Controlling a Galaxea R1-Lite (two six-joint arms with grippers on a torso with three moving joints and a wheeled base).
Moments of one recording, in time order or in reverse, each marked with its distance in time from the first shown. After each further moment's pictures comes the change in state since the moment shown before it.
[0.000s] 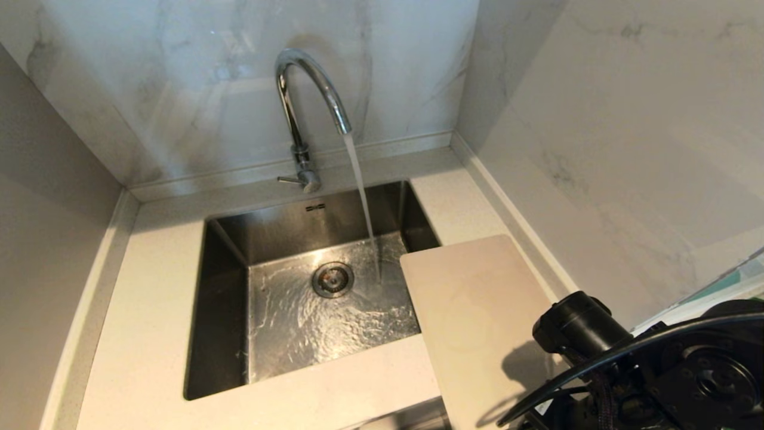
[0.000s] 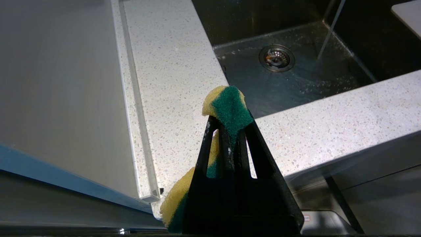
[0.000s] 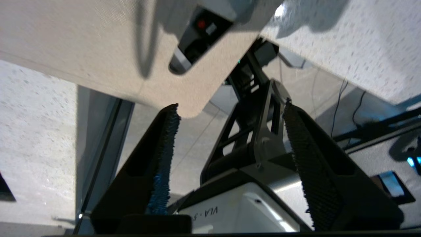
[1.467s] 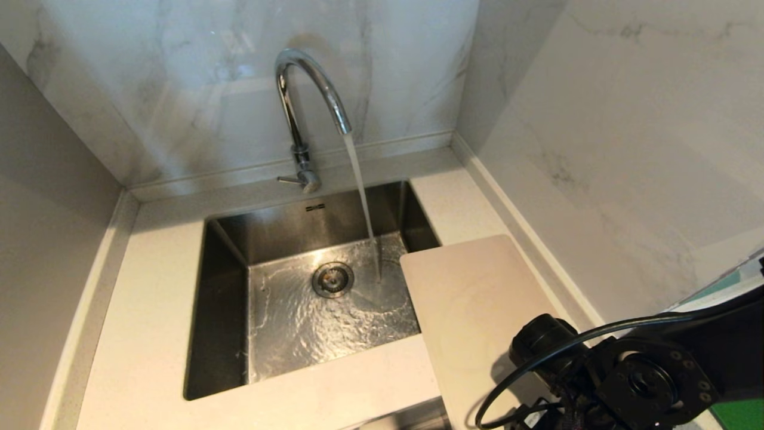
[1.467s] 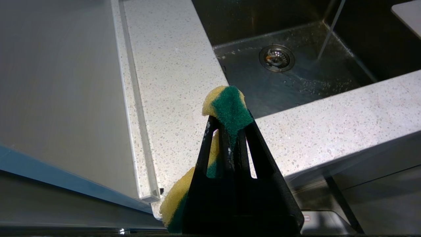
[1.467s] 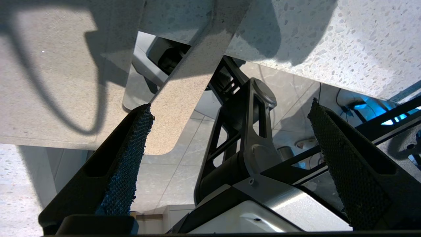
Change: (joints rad) left arm 0.000 0.000 0.000 0.000 0.000 0.000; right arm 0.007 0.144 0.026 -0.027 -0.054 0.101
